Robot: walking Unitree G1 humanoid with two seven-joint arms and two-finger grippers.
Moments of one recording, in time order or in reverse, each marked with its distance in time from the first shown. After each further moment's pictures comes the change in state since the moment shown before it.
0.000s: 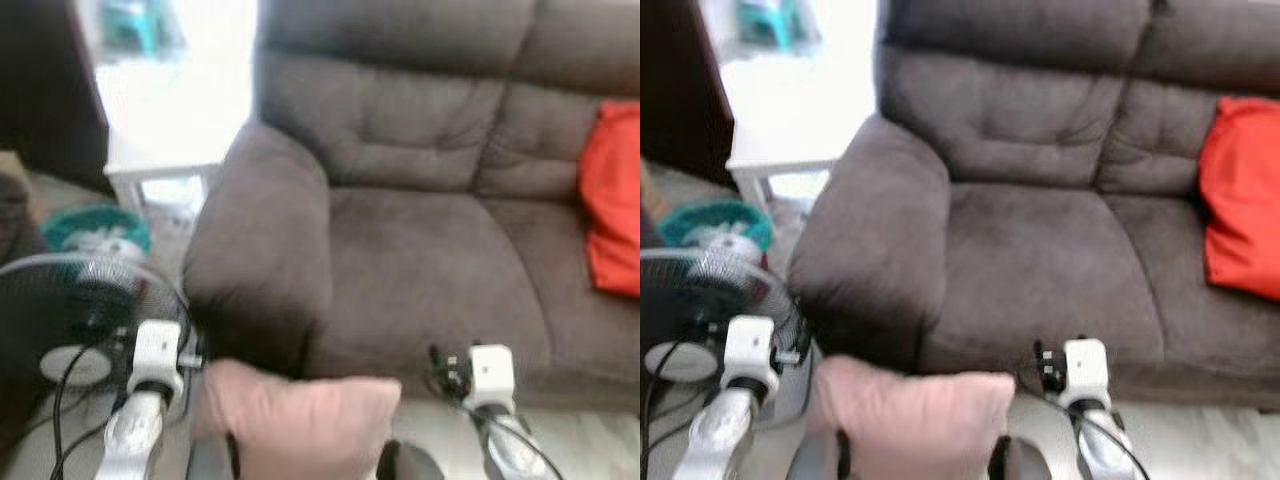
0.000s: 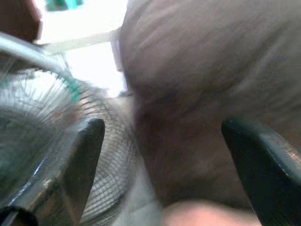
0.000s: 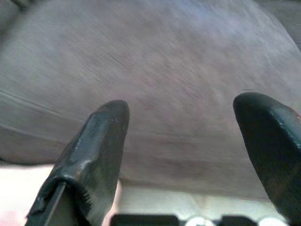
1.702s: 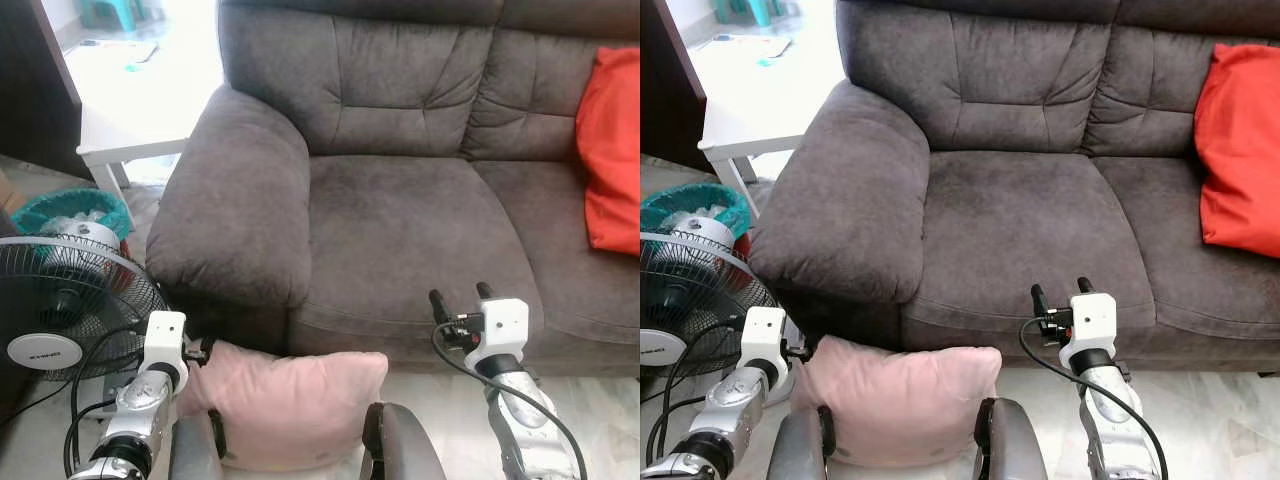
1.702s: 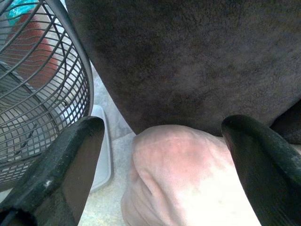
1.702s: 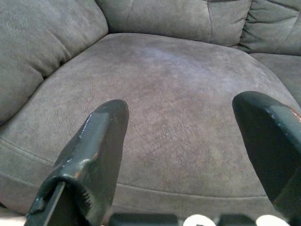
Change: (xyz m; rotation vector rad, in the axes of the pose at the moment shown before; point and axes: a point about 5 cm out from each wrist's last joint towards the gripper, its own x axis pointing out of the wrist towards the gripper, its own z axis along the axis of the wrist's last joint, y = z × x) left arm 0.031 0.023 -0.033 -0.026 0.287 0.034; right arm 0.012 0.011 0.079 0.012 -0.278 0.089
